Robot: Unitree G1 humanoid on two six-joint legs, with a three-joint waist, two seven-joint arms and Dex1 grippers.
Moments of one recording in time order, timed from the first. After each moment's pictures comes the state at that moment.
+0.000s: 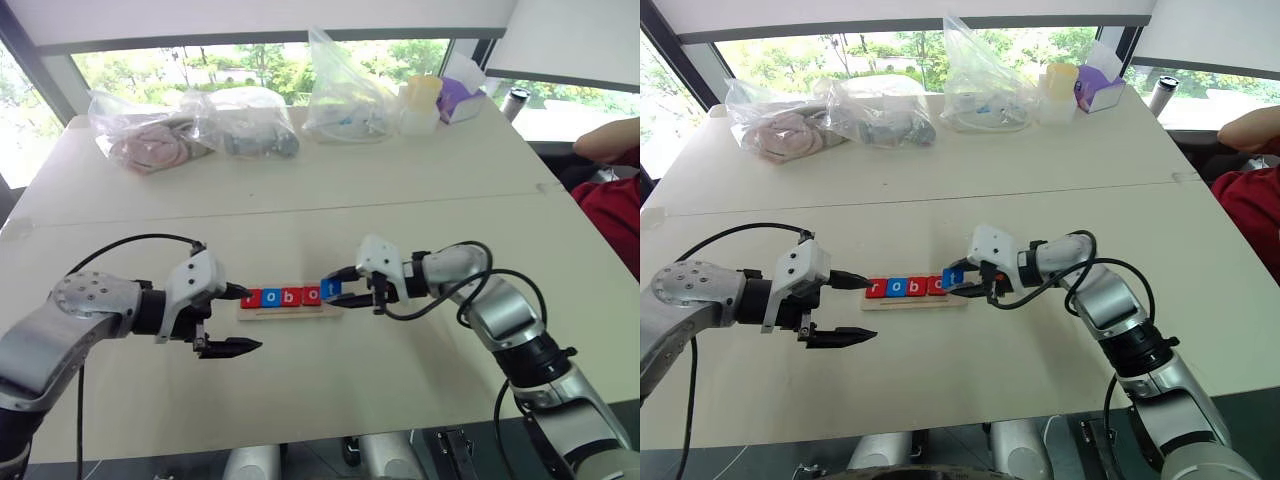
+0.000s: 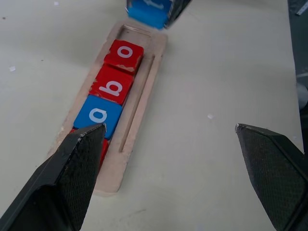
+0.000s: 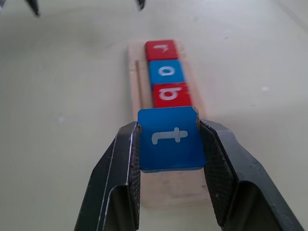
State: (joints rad) left arm -0.13 1.01 0.05 -0.52 -0.57 0.72 -1.06; right arm -0.56 -0.55 0.39 -0.06 0.18 0.40 1.14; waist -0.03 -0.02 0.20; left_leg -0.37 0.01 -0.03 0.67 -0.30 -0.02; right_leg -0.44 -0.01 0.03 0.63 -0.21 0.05
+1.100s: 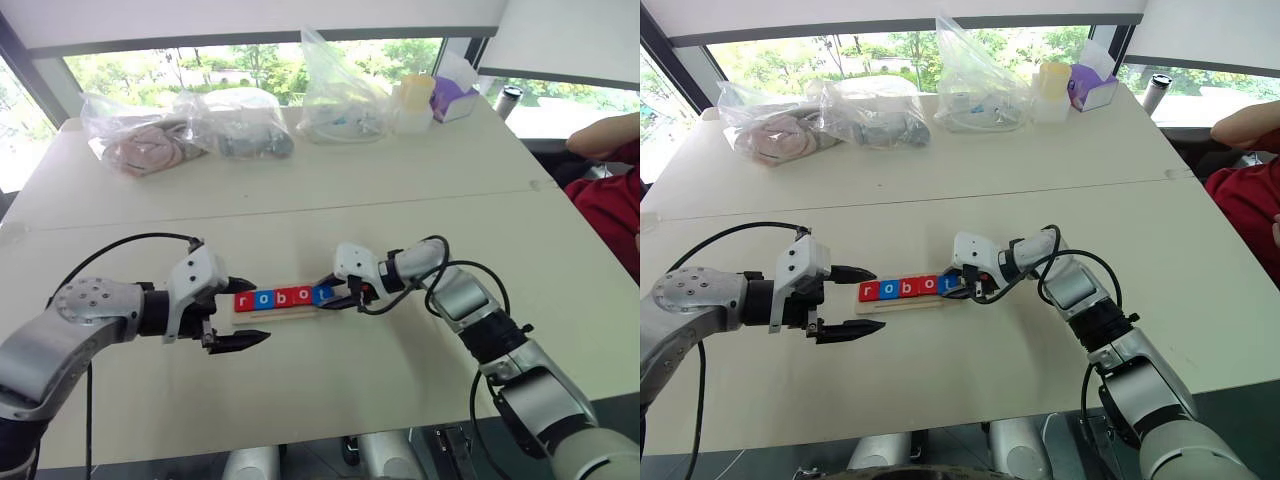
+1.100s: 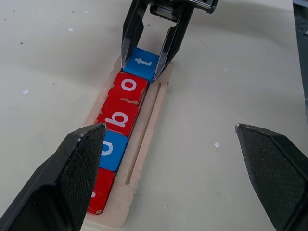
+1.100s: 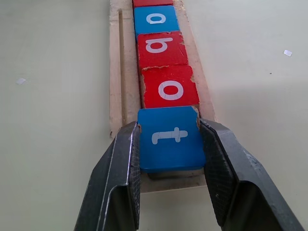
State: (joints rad) left arm -0.13 0.97 0.06 -0.55 -0.62 0.74 -0.97; right arm -0.66 -0.44 0.43 0.22 0.06 0.27 1.19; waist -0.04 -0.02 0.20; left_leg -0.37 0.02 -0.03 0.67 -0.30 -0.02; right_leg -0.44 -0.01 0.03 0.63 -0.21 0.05
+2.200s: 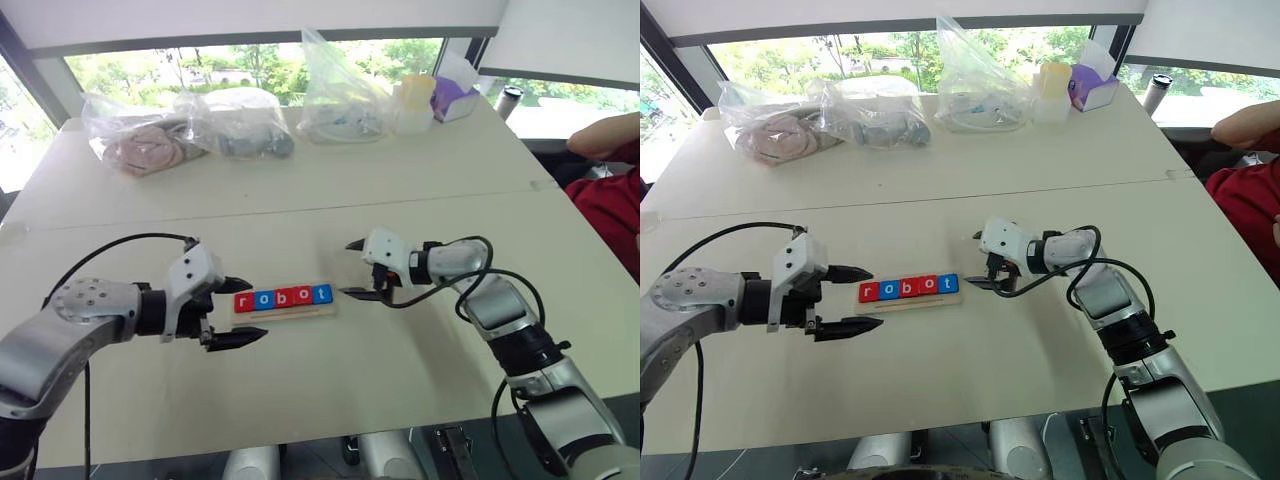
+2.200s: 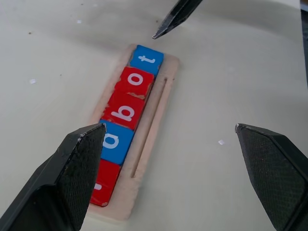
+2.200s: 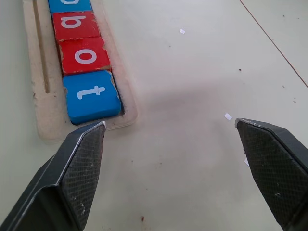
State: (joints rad) left arm -0.12 0.97 0.10 -0.52 -0.64 0.76 -0.95; right arm -0.56 -0.54 0.30 0.08 0.00 0.24 1.02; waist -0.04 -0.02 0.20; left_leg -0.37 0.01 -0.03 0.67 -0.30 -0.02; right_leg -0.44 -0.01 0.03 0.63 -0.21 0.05
